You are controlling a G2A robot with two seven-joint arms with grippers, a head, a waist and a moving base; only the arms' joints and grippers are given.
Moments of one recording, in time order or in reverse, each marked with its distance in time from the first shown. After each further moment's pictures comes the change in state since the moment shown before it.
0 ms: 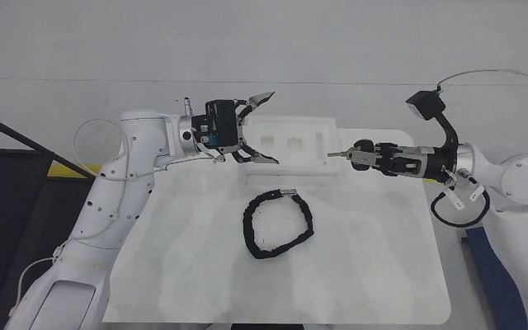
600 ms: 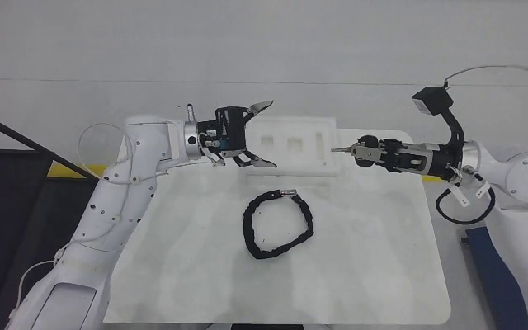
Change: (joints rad) left arm 0.020 0.006 0.026 0.012 -0.003 0.000 -0.139; right arm 0.004 0.000 0.006 0.009 0.017 0.006 -0.003
